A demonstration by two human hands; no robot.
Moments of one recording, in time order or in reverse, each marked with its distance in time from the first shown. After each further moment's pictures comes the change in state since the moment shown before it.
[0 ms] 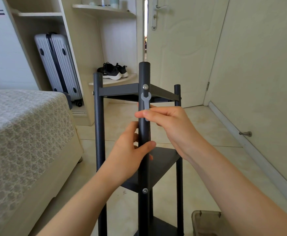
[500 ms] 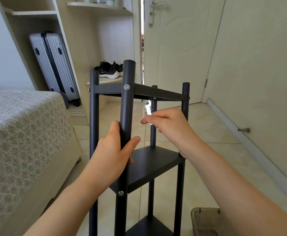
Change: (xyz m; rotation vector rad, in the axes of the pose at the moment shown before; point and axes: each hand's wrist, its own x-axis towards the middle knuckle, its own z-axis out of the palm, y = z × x) left_hand -0.003 -0.010 -0.017 0.290 0.133 0.027; right_hand 0.004 0.011 -0.003 -0.248 0.119 0.121
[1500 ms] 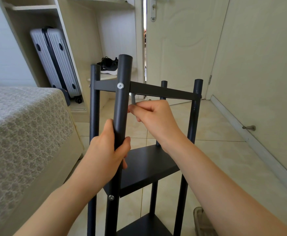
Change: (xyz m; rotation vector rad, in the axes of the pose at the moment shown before) left_hand -0.001 -0.008 -0.006 0.075 0.063 0.050; right_hand 0.017 -0.009 0.034 0.145 0.053 -0.177
